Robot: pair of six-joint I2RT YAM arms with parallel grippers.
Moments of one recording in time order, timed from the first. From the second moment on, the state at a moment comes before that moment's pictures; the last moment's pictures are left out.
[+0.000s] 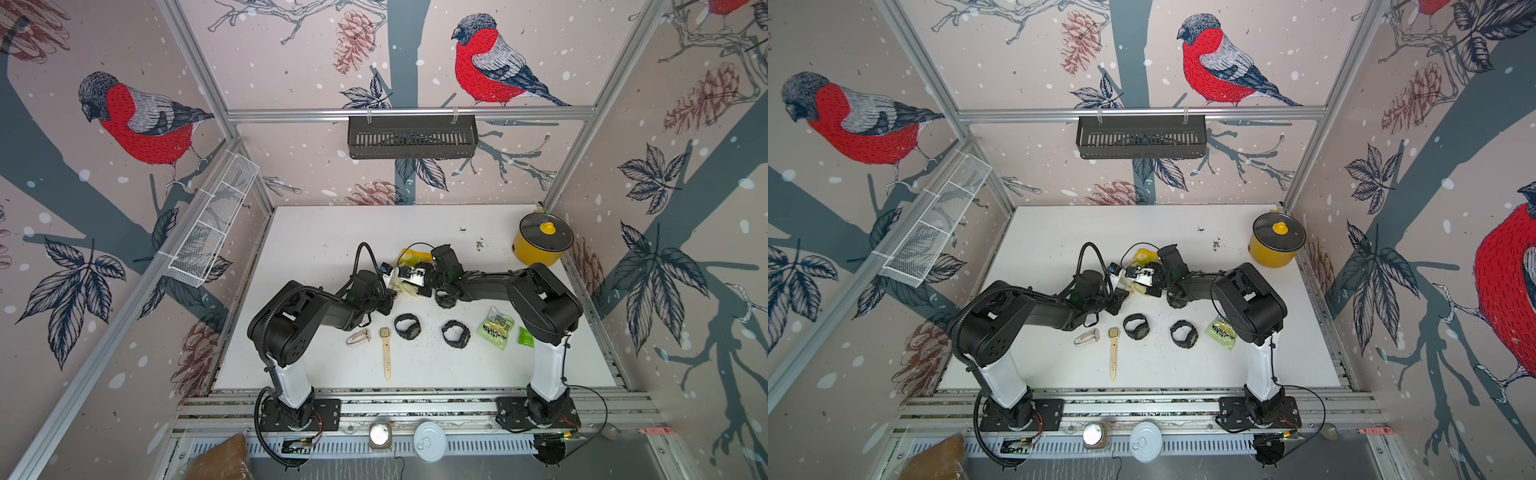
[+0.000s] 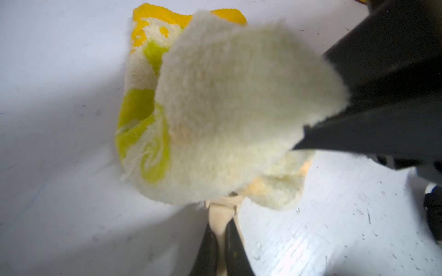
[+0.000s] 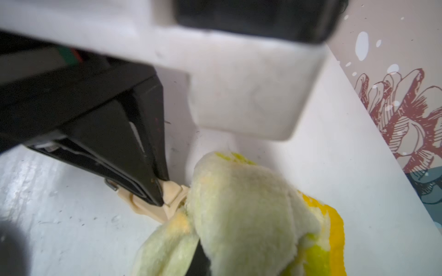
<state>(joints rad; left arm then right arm) -0.53 1.79 0.62 0.51 0.26 -0.10 0.62 1.98 1.03 0.29 -0.50 -0.81</state>
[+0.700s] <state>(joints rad) -0.53 1.79 0.60 0.53 0.25 -0.22 0.67 2.07 1.15 0.21 -0.44 -0.85</state>
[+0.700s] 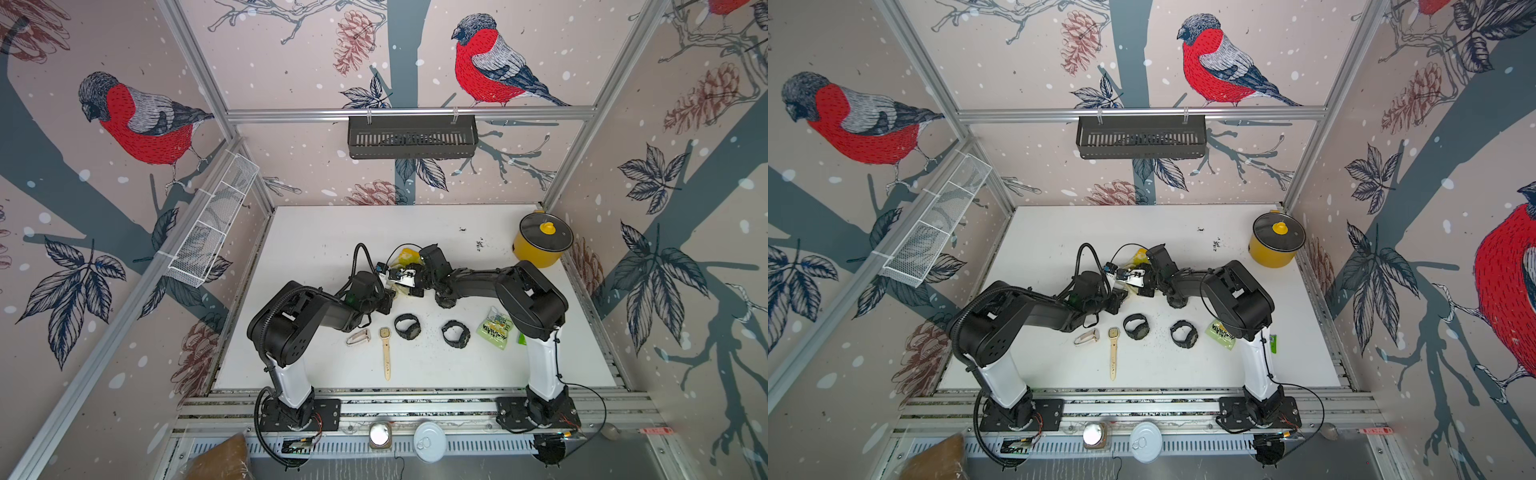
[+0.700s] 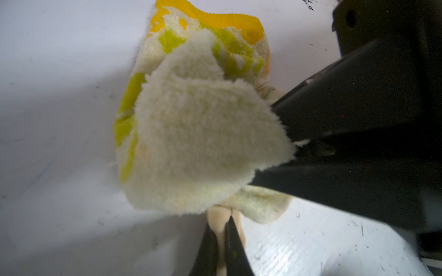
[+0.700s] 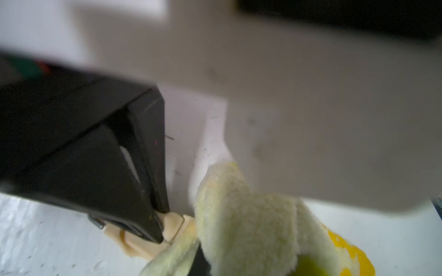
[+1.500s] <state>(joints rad) -0.53 1.77 0.58 0.56 0.19 -0.26 0.68 2.08 1.27 0.01 -0.45 -0.79</state>
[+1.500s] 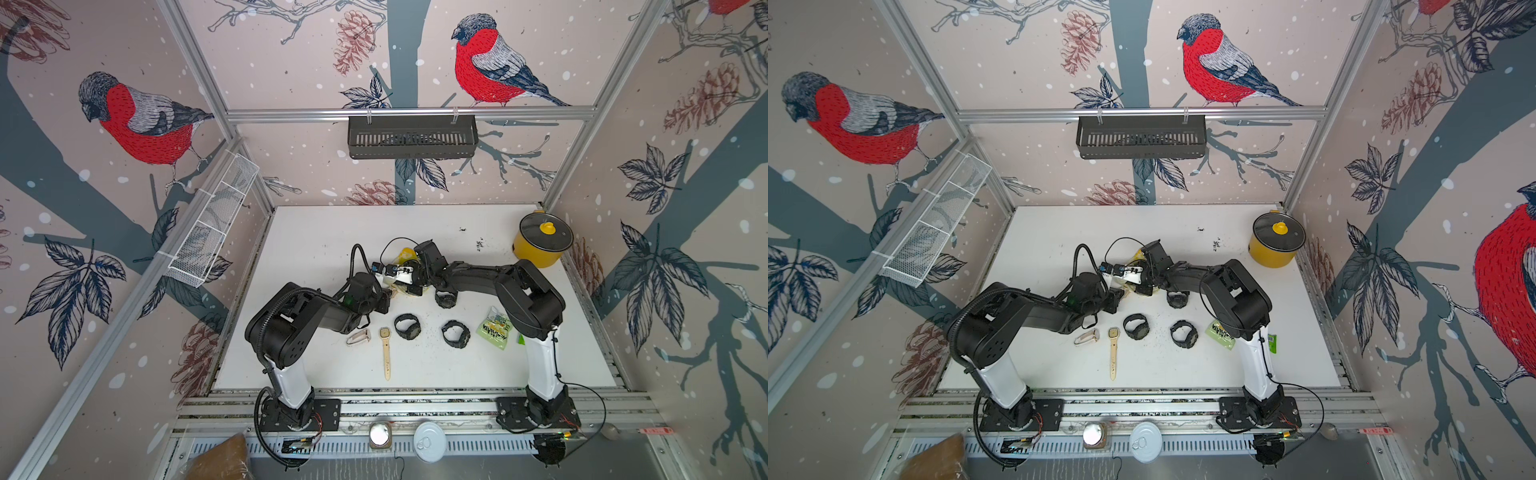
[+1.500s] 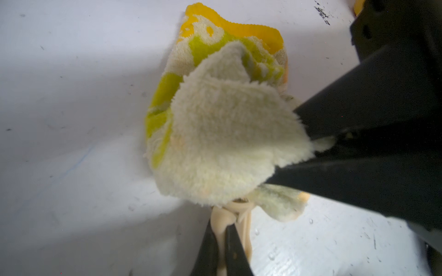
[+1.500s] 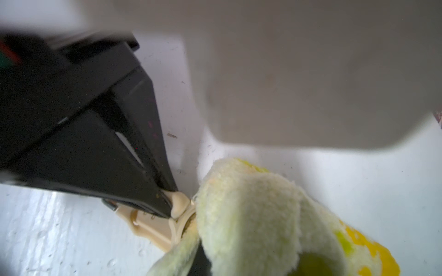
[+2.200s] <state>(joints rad) -0.53 1.79 0.56 0.61 0.17 -0.14 0.68 2.22 1.40 -0.03 -0.52 -0.18</state>
